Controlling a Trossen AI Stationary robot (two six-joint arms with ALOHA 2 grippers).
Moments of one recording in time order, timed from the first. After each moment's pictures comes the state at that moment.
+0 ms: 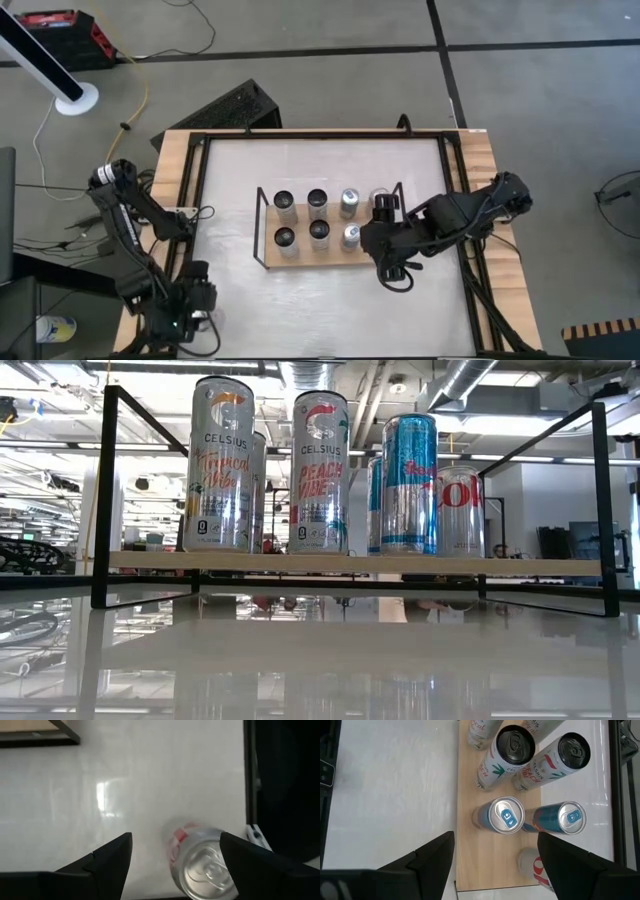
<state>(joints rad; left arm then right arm) -1.10 1.37 1.16 -1.02 -0.26 -1.03 0.45 1.72 2.03 -1.48 0.37 0.30</state>
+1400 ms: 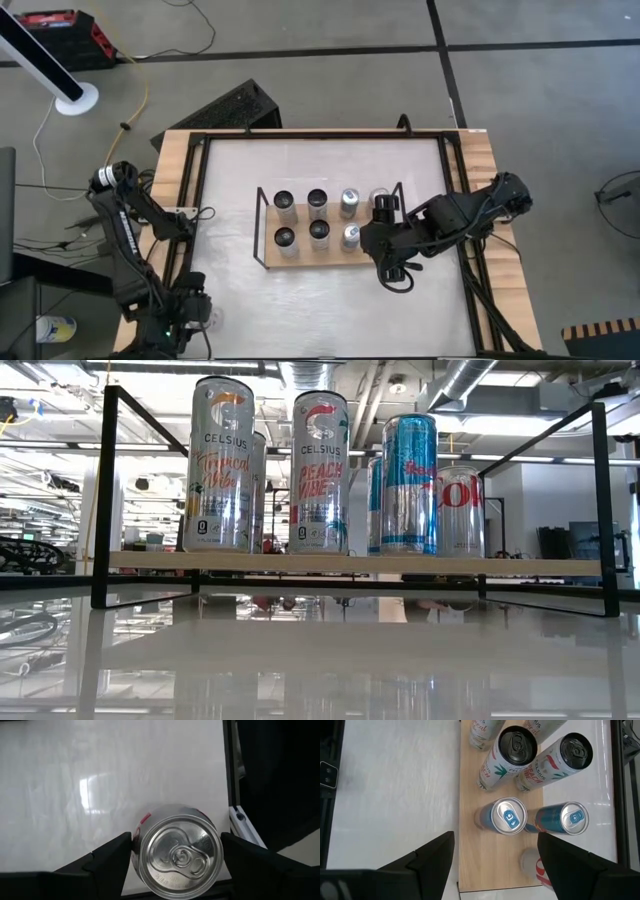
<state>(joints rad) -1.17 1.39 1.08 -0.89 -0.19 -1.11 0.45 1.72 2.03 -1.47 0.36 0.31</state>
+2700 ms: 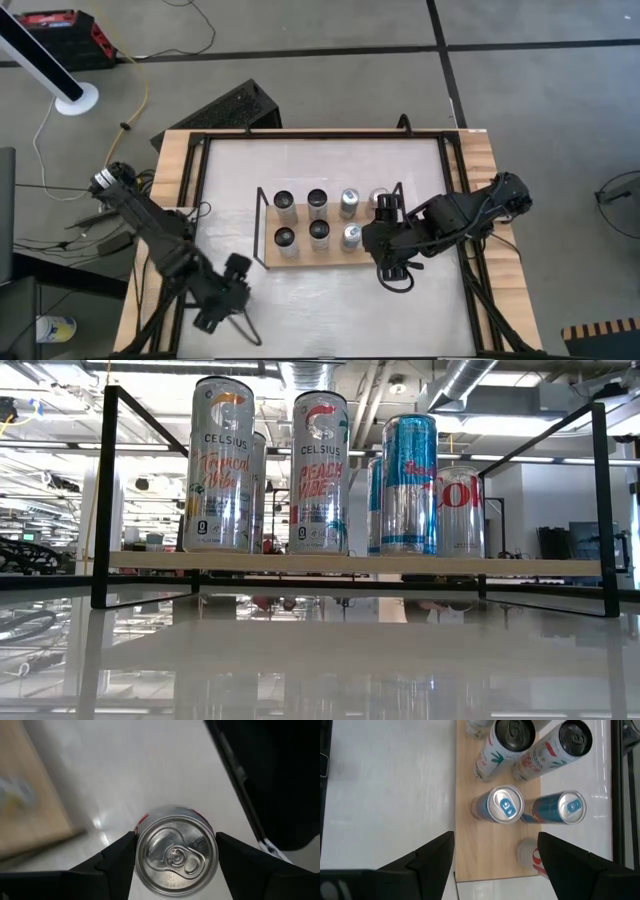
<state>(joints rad) -0.75 1.40 1.21 -0.86 -0.07 -0.37 0.45 1.72 2.03 -1.53 0.37 0.32</state>
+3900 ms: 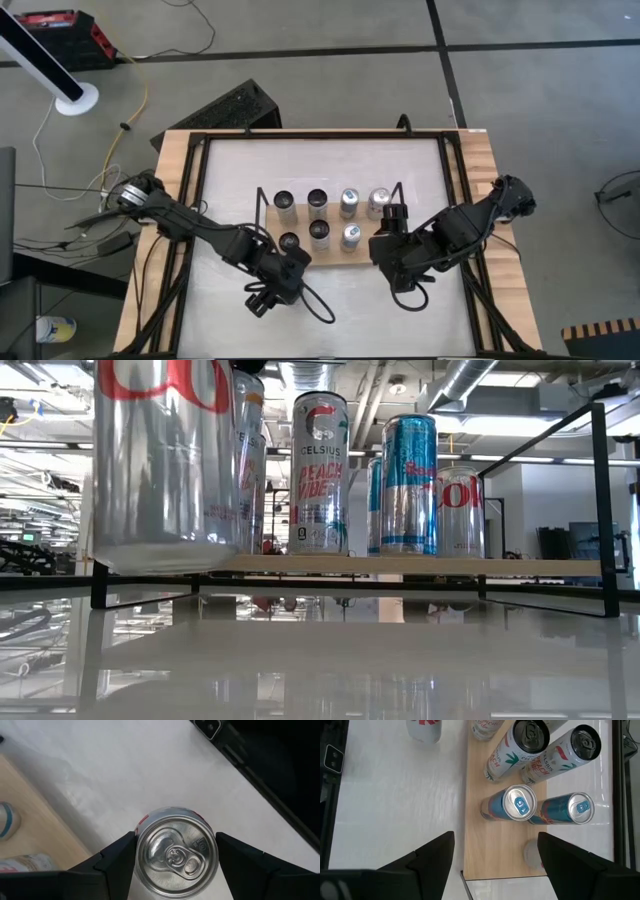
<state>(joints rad) -0.42 1.70 1.45 -0.74 0.14 0.20 0.54 1.72 2.03 -1.54 0.41 0.37</state>
